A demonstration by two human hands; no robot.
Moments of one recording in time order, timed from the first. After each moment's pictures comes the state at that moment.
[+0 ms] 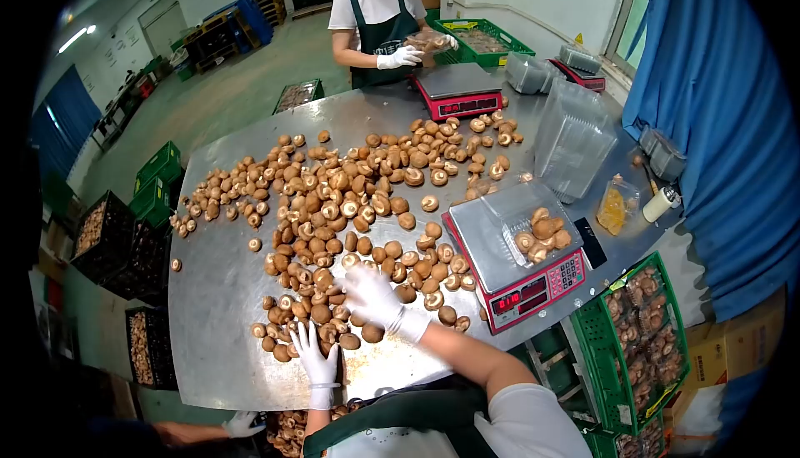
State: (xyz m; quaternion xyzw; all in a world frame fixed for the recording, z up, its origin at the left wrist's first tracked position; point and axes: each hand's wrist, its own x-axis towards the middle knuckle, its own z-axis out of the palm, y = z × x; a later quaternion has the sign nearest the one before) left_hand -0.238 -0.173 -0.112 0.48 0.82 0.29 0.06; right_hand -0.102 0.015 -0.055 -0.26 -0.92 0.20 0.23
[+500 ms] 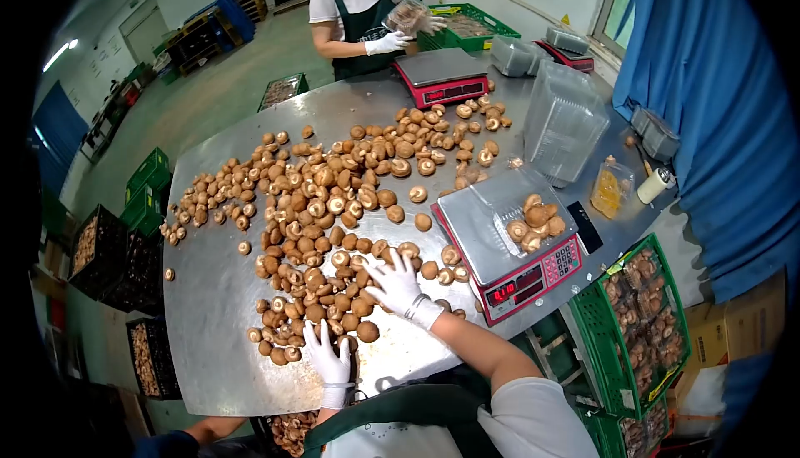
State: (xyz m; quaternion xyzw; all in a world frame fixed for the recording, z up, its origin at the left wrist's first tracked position) left_hand -0.206 -0.159 -0.114 0.51 0.81 0.27 0.03; right_hand -0.057 0.034 -0.110 -0.39 -0.91 0.08 0.14
